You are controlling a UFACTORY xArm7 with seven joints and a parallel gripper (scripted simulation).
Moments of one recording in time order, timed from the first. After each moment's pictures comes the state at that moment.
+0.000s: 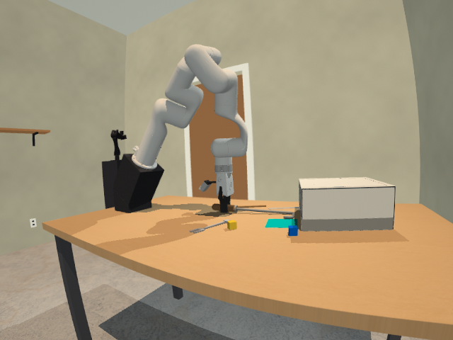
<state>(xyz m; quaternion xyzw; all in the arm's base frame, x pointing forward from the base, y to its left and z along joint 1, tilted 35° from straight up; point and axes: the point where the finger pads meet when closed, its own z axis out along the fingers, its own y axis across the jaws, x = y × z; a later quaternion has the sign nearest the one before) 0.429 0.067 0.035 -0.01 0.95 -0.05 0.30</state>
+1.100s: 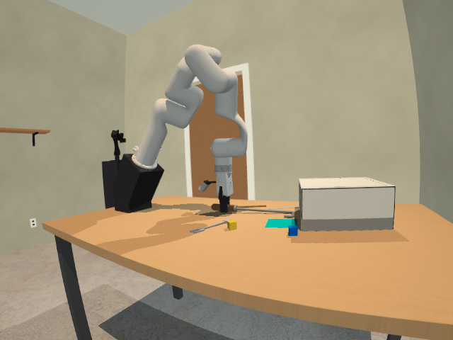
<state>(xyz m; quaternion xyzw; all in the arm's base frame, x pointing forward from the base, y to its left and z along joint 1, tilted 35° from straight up) 0.427 0.067 0.034 -0.03 0.95 -0.06 0.30</state>
